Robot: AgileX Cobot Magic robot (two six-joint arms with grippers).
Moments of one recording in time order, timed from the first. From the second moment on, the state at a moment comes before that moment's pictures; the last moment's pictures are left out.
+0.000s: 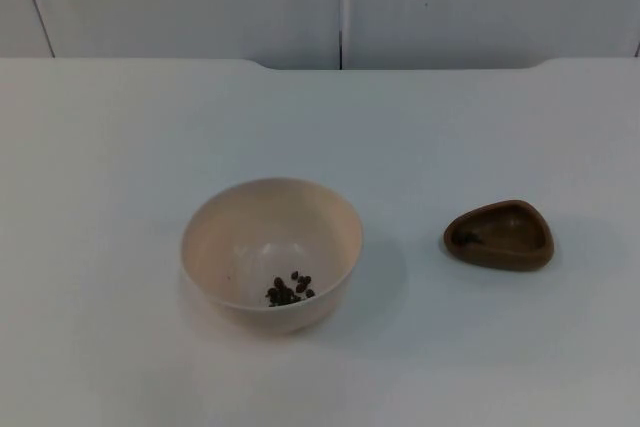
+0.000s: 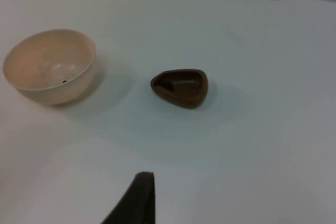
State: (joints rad) right arm 0.32 0.00 -0.52 0.06 1.08 -0.05; left arm -0.36 0.00 -0.50 -0.05 1.08 0.05
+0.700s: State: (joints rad) right arm 0.32 0.00 -0.52 0.06 1.08 -0.04; left arm -0.36 0.00 -0.50 -0.05 1.08 0.05
